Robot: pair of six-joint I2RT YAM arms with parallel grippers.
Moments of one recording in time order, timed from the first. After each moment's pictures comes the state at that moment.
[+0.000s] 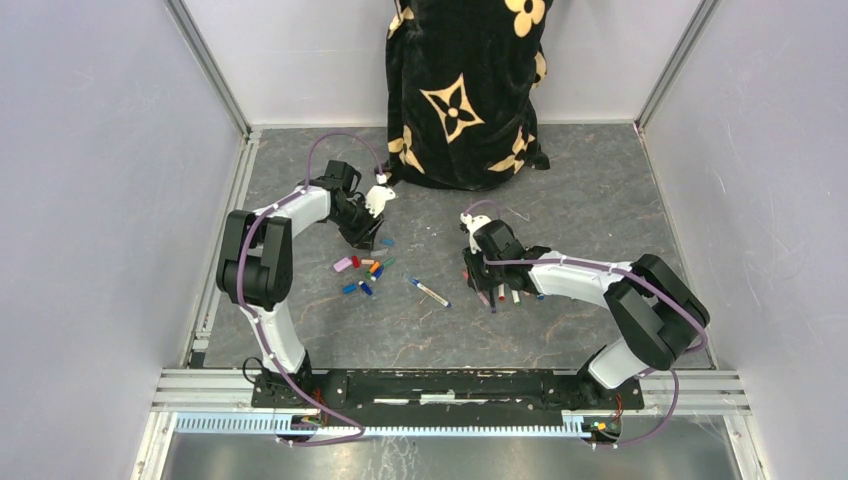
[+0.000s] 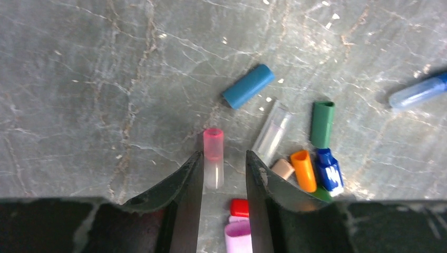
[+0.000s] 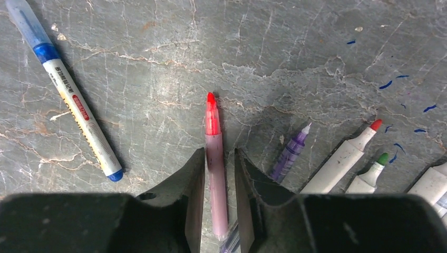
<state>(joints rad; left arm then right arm) -0.21 1.88 1.22 -0.61 0.41 0.70 0.71 1.56 0.75 -0.11 0.00 0.26</state>
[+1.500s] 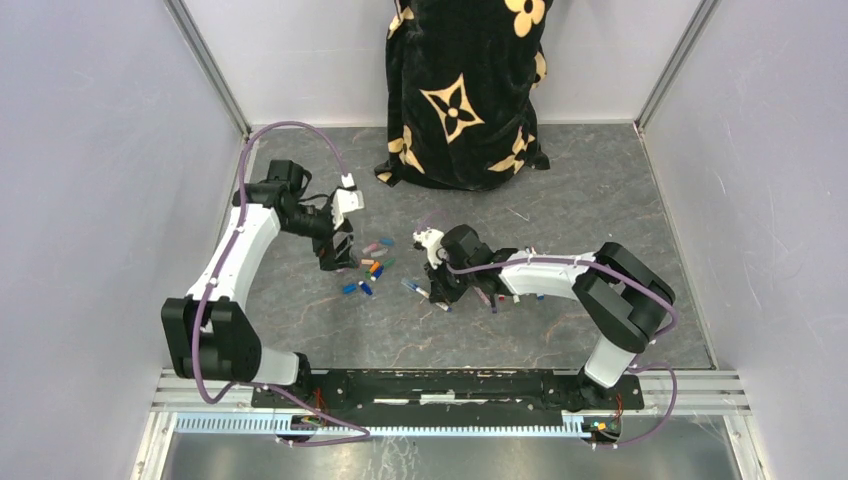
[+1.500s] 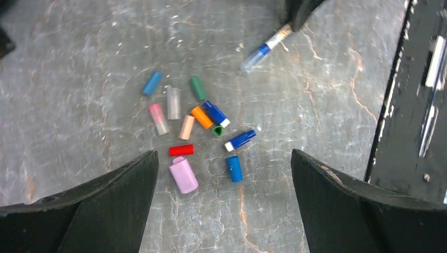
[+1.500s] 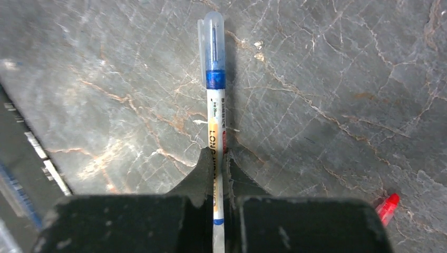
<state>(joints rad) -0.05 1.41 1.21 -1.06 0.81 1.10 0.89 1.71 0.87 -0.03 -0.22 0.09</state>
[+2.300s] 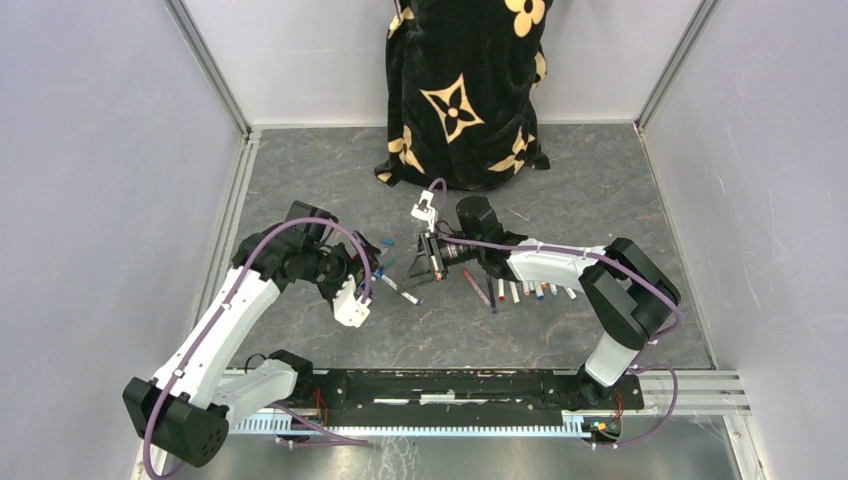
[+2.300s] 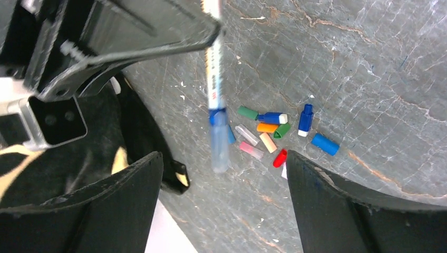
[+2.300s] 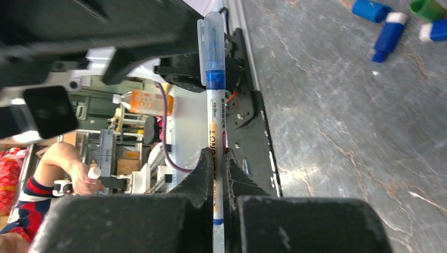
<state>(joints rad) -0.38 1.03 1.01 -1.10 0.58 1.99 0.75 1.70 0.92 0.37 -0.96 0.74</state>
